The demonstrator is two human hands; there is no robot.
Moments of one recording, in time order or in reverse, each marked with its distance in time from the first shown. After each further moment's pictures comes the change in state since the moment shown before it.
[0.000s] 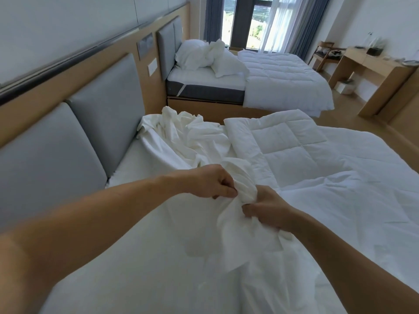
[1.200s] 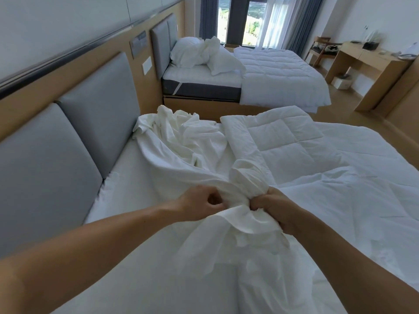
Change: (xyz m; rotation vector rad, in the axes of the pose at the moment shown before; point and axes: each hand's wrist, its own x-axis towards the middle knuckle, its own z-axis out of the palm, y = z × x) left_hand 0.003 -0.035 0.066 -0.115 0.296 -0.075; right_hand 0.001 0.027 -0.018 0.416 -0.003 0.136
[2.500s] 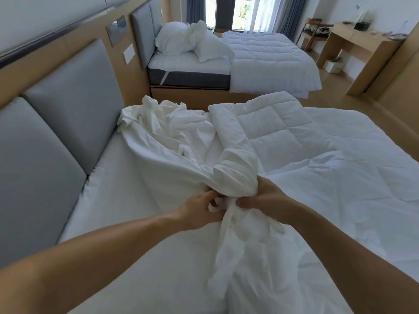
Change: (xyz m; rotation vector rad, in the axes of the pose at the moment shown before) left_hand 0.018 0.004 0.072 -0.158 -0.054 0.053; right_hand -0.005 0.018 -0.045 -0.221 -0.061 -0.191
